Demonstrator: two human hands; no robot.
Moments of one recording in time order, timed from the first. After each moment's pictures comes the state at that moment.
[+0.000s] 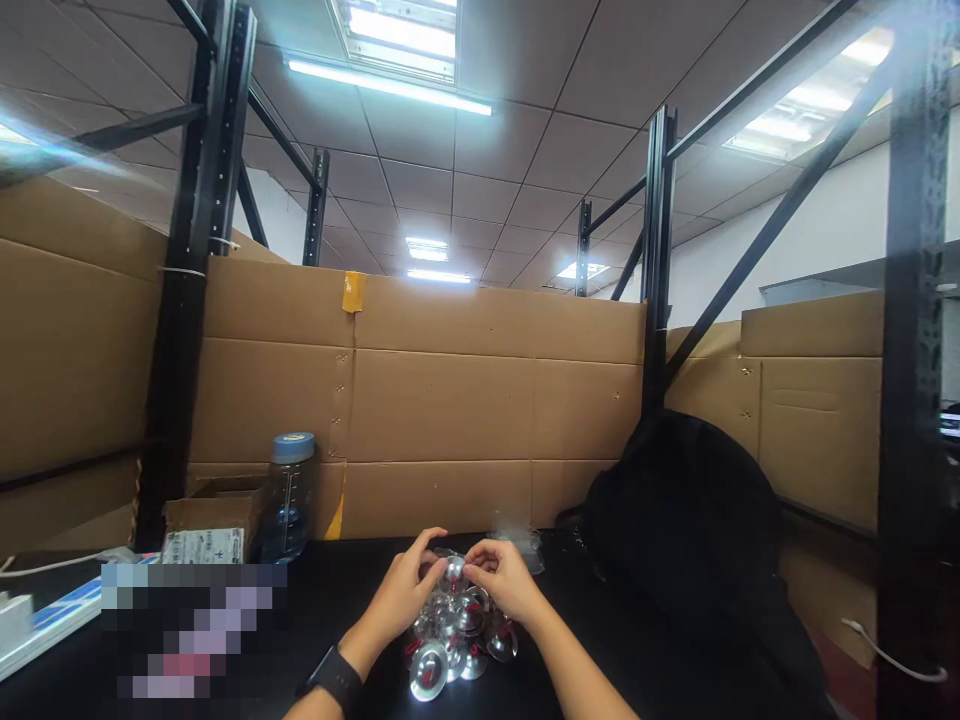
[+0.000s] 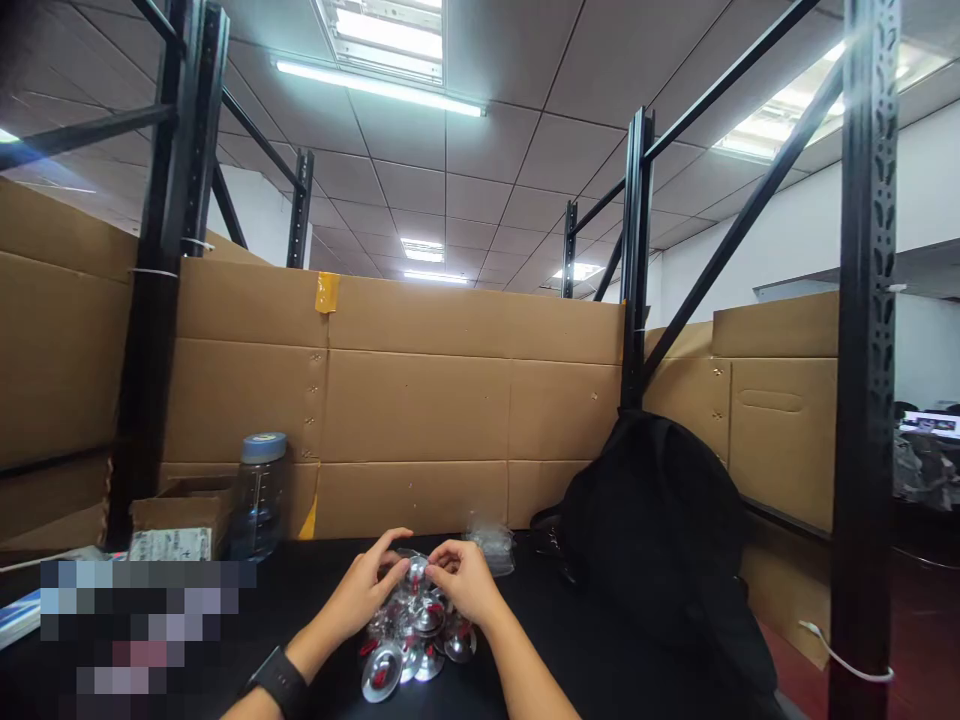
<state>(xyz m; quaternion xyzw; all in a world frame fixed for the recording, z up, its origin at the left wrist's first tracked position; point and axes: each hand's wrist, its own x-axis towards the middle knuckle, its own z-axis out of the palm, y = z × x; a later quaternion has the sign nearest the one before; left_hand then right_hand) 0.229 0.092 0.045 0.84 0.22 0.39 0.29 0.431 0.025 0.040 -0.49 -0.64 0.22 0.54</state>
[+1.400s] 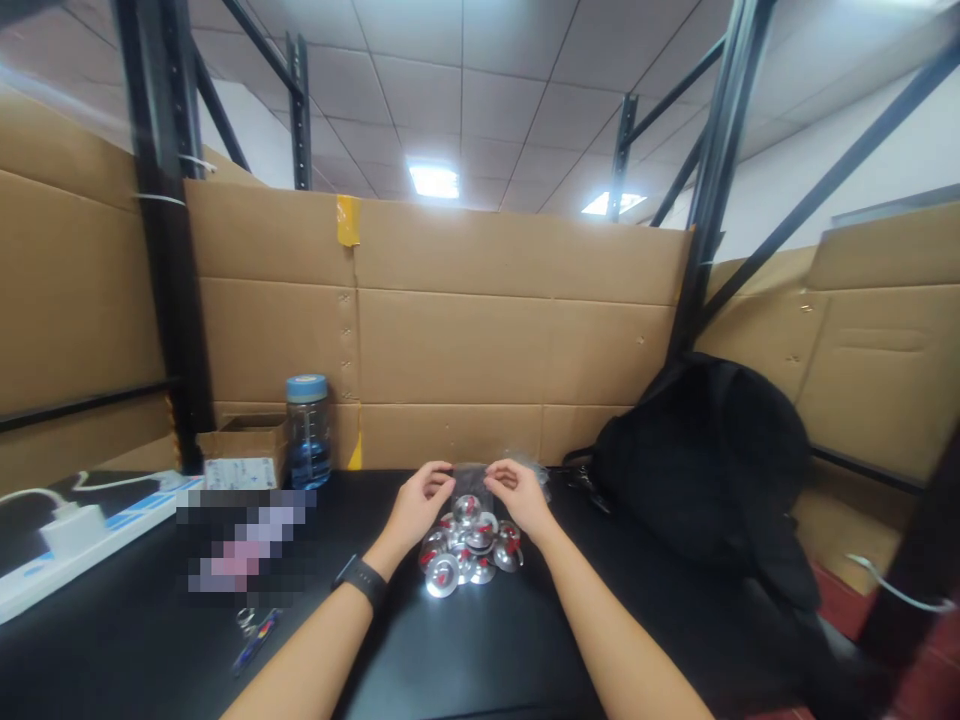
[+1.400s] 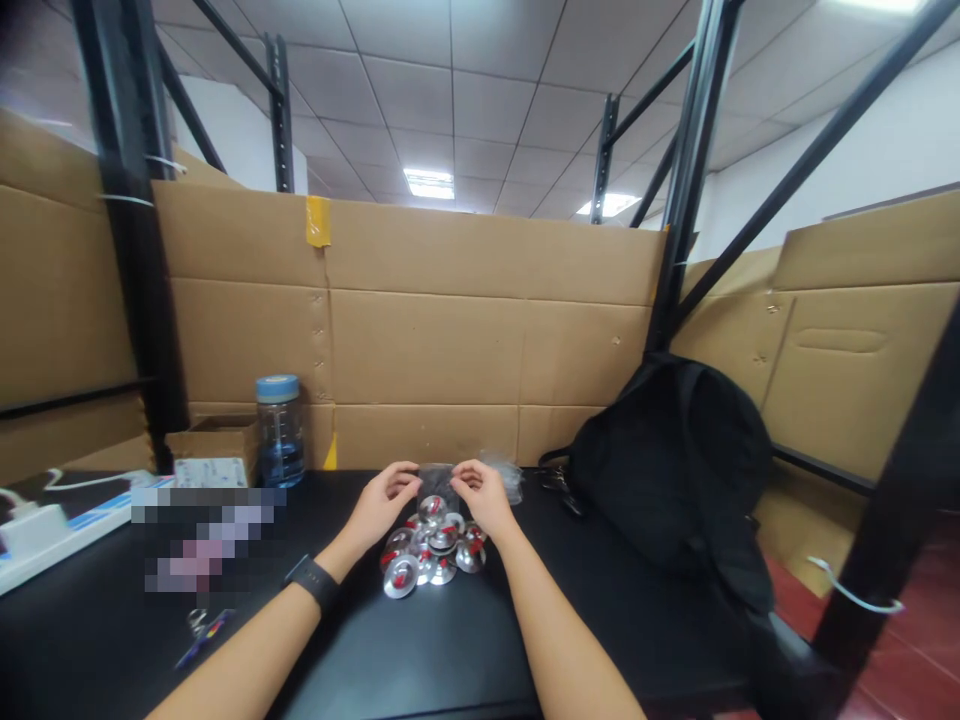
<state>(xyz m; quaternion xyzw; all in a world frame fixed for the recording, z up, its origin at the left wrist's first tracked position) 0.235 0.108 0.030 0.74 0.25 0.49 0.40 0.444 0.032 0.044 -0.46 -0.59 0.22 0.63</state>
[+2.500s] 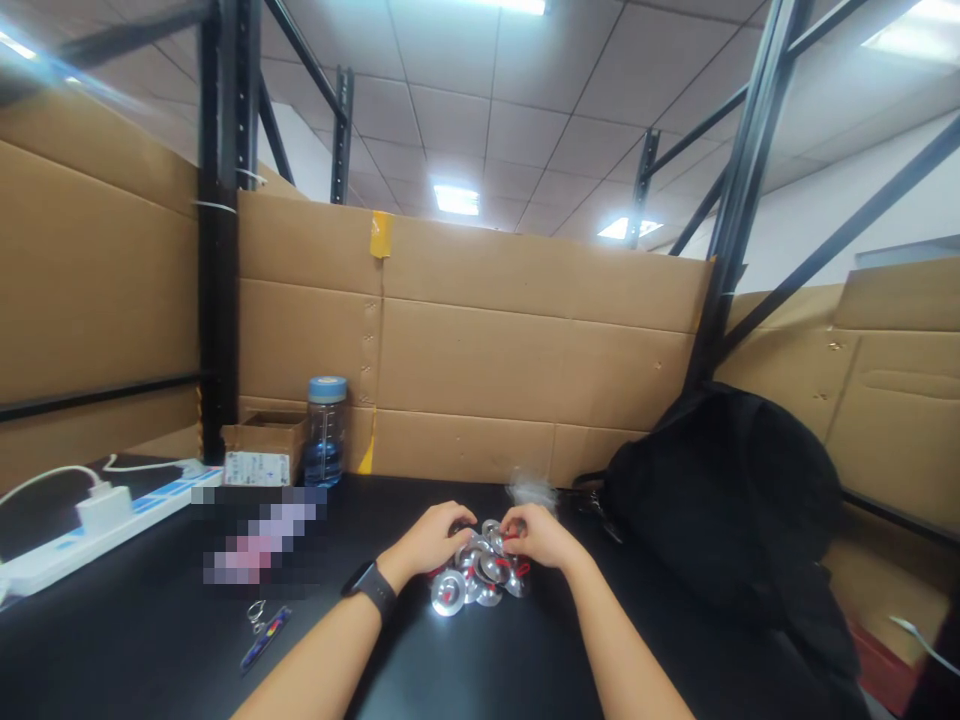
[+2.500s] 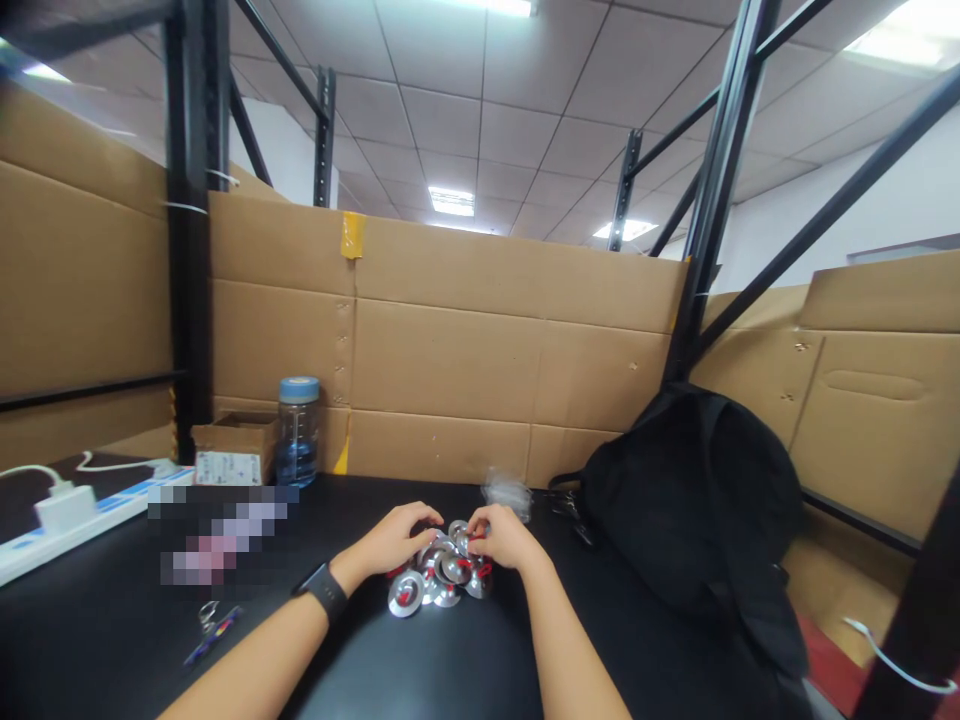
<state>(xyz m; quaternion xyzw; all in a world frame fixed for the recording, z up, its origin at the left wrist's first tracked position) 0.230 0.094 0.027 0.89 0.21 0.33 0.22 0.470 0.005 0.050 -0.59 -0.72 0.16 0.34</state>
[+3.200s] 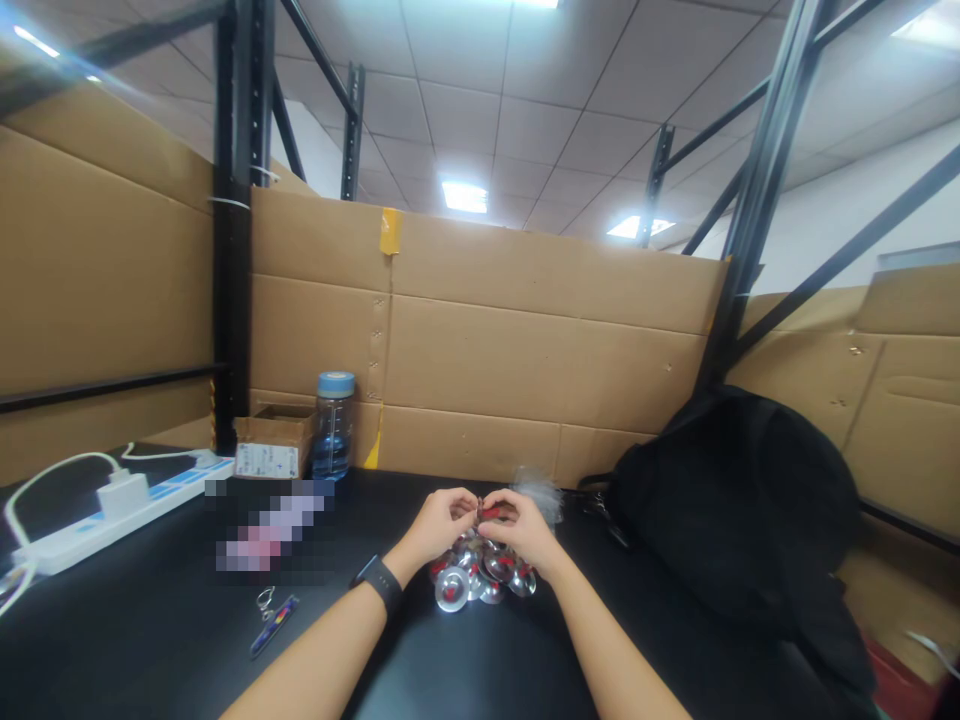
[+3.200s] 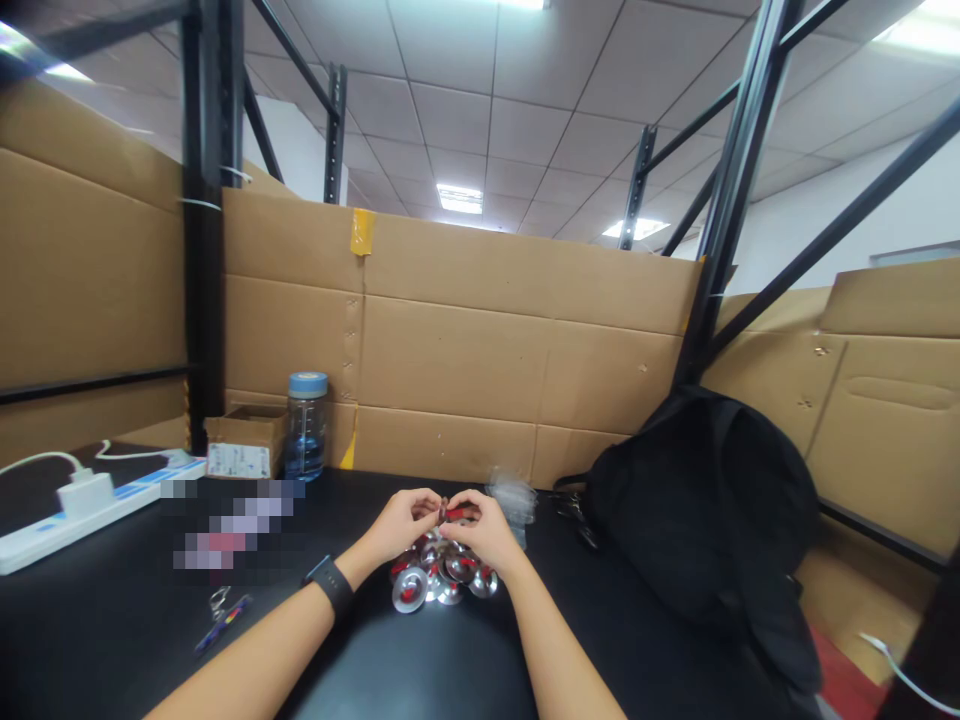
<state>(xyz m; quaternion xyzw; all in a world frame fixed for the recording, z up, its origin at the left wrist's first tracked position) 0.242 0.087 0.035 0.77 0.19 0.42 0.44 0.421 0.014 0.045 -0.45 -0.64 0.32 0.53</state>
